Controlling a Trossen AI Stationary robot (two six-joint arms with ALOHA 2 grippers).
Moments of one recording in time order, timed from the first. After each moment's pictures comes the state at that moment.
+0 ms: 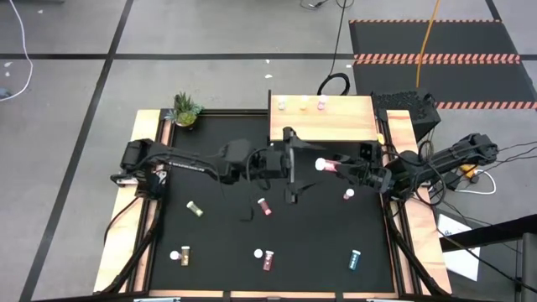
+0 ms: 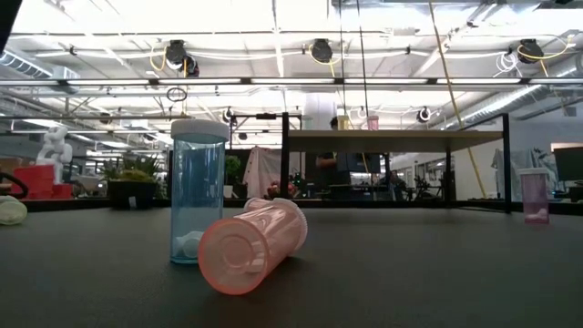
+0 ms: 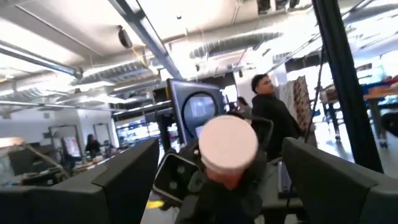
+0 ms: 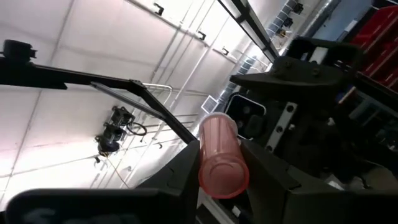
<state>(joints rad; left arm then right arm) -0.10 1.84 1.56 0.70 0.03 0.26 0.29 0.96 0.57 1.02 0.20 0.85</state>
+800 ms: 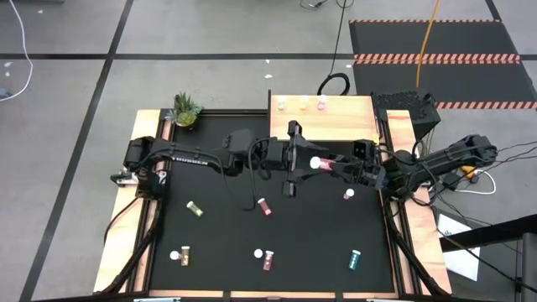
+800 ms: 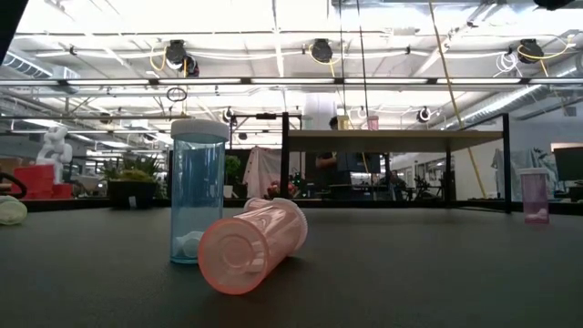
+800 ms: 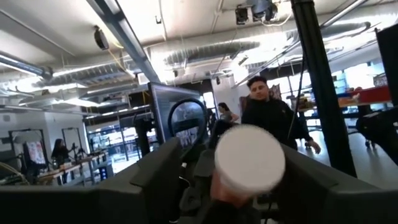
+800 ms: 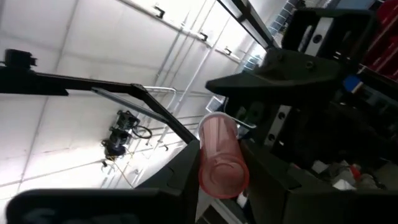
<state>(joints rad) -0.03 1.85 1.58 0.70 0.19 0.19 0.24 1.03 0.57 1.09 0.16 0.92</state>
